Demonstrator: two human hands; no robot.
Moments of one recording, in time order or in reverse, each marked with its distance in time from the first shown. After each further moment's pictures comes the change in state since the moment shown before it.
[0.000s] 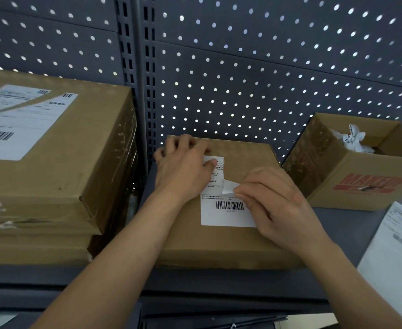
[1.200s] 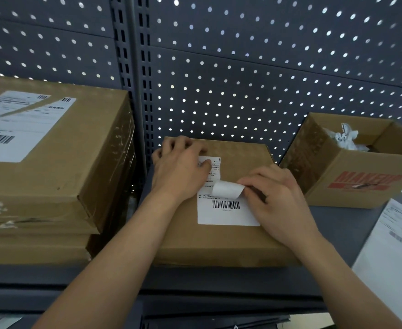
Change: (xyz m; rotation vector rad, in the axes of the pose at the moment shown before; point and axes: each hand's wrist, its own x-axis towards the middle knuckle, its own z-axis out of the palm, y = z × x) left_hand -0.001 -0.001 0.001 -0.026 0.039 -0.007; right_hand -0.004 0.000 -0.001 -0.073 -0.080 0.379
